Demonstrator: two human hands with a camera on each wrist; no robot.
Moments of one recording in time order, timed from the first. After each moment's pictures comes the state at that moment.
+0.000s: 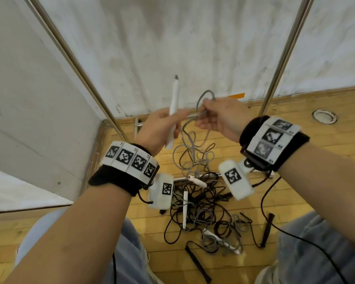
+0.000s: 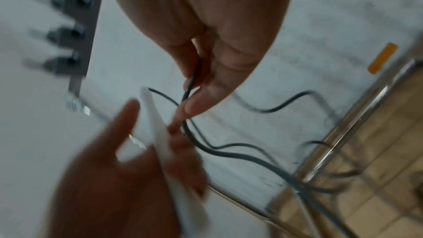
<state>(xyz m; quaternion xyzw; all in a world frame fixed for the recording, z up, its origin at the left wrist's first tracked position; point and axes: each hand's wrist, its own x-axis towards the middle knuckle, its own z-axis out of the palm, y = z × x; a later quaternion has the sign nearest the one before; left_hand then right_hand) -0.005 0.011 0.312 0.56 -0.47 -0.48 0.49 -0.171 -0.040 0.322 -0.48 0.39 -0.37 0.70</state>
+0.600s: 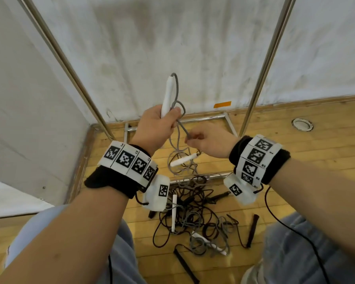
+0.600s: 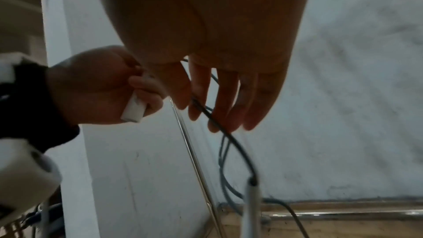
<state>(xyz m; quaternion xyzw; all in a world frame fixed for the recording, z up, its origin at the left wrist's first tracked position) -0.024 0.017 0.324 0.59 -0.52 -0.35 0.51 -0.186 -0.020 0.306 -0.84 0.42 -0.11 0.32</state>
